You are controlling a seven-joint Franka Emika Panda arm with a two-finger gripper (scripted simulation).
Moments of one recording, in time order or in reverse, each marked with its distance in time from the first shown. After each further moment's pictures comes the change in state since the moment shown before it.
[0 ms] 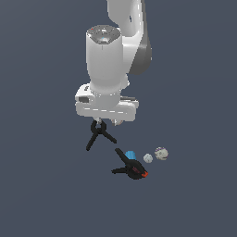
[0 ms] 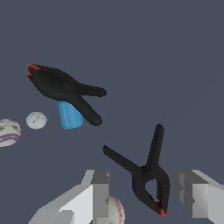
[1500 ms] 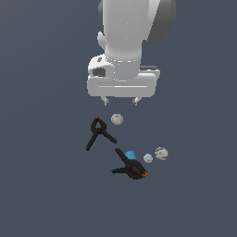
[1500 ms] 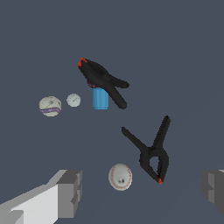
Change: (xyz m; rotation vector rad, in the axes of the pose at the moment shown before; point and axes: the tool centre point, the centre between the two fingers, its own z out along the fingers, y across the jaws) arm -0.025 -0.046 -0.084 0.028 -0.046 -0.129
